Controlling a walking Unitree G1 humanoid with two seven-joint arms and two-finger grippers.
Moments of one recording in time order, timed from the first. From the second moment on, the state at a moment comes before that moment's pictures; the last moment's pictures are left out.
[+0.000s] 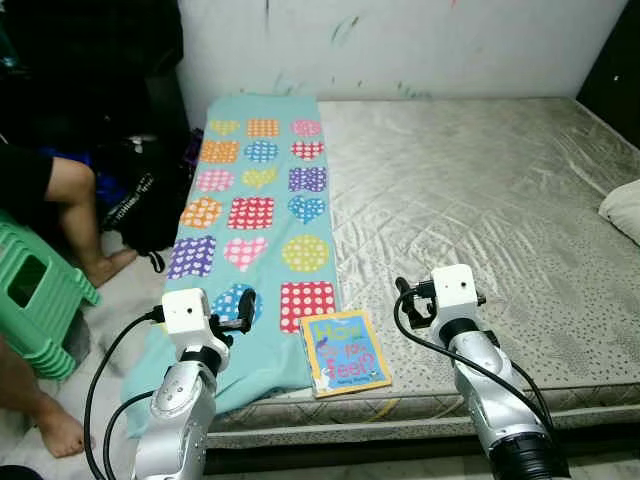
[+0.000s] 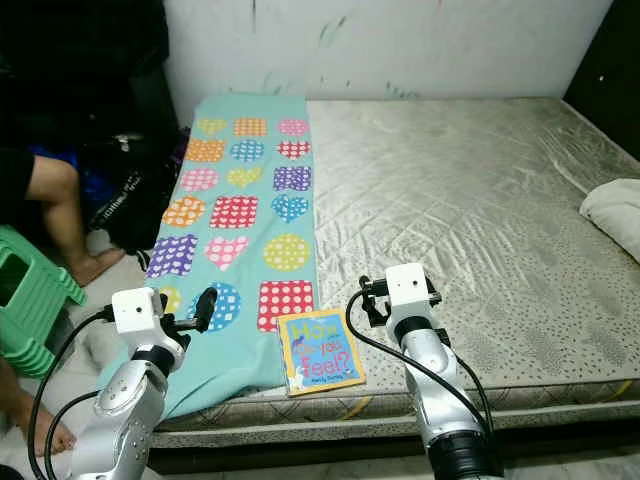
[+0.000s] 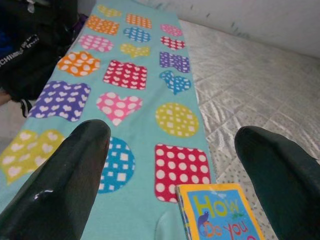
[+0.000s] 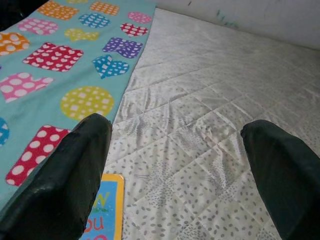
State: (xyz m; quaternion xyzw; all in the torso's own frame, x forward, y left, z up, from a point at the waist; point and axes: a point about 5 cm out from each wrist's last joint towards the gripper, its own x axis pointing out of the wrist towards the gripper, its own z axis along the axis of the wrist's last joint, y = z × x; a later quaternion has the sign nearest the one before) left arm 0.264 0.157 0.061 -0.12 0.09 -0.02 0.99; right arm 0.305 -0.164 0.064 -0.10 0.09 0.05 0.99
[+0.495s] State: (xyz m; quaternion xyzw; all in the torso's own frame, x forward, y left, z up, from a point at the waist) left arm 0.263 0.160 0.061 -0.11 0.09 -0.01 0.99; right arm 0.305 -0.159 0.062 -0.09 0.09 0.05 0.99
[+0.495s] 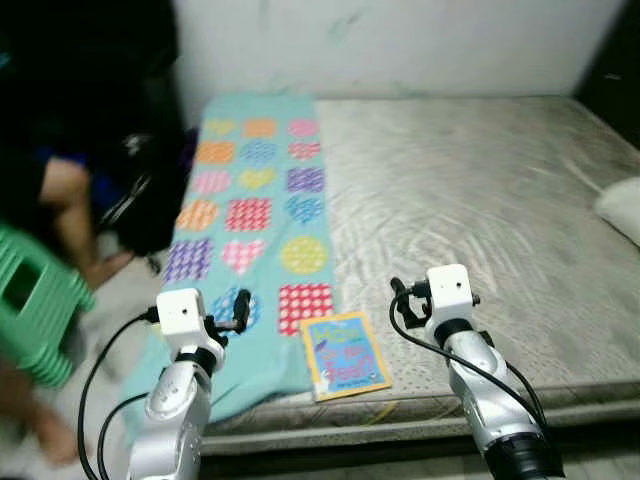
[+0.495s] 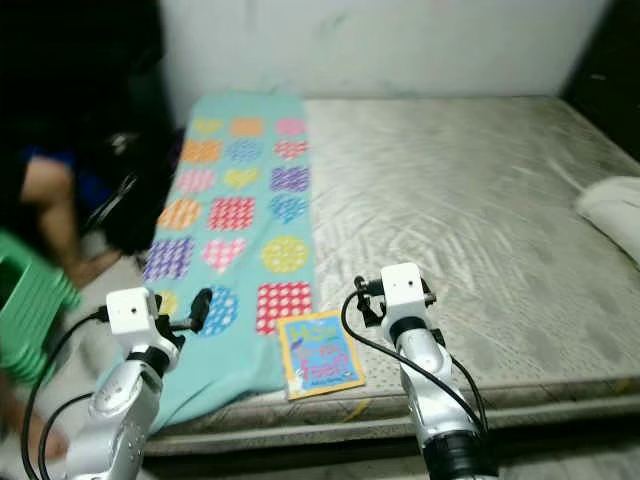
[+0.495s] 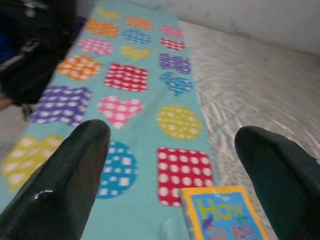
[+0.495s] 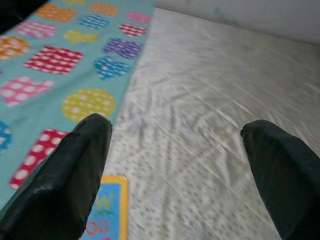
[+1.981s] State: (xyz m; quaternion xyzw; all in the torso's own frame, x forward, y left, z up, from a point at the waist) left arm 0.266 0.154 0.064 -0.13 0.08 -0.02 0.99; right arm 0.307 -0.162 0.061 -0.10 0.10 0.06 0.99
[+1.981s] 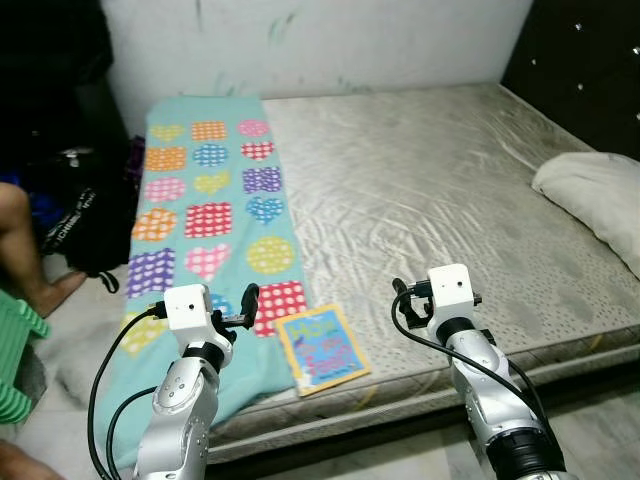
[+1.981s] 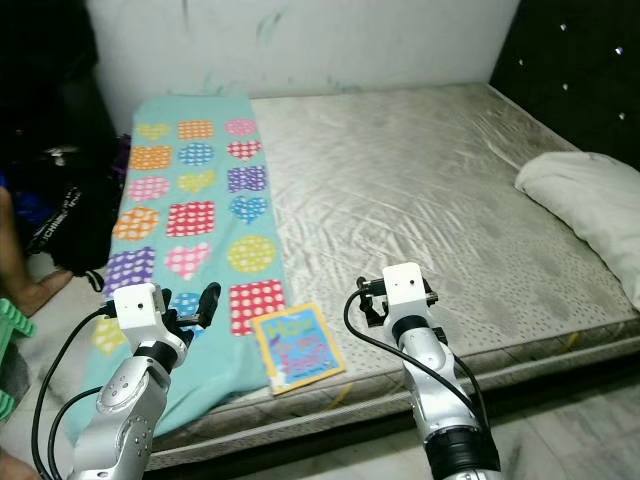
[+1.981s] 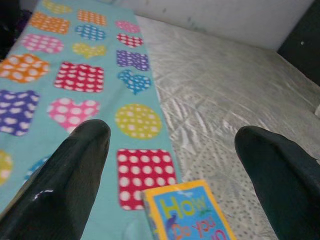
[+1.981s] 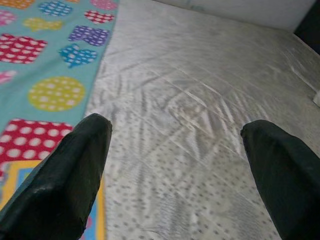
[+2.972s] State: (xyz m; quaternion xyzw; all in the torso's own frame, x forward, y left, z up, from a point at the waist) left arm 0.264 0.159 0.061 -0.13 0.09 -0.01 0.99; right arm 0.308 -0.161 0.061 -0.10 0.10 0.06 0.99
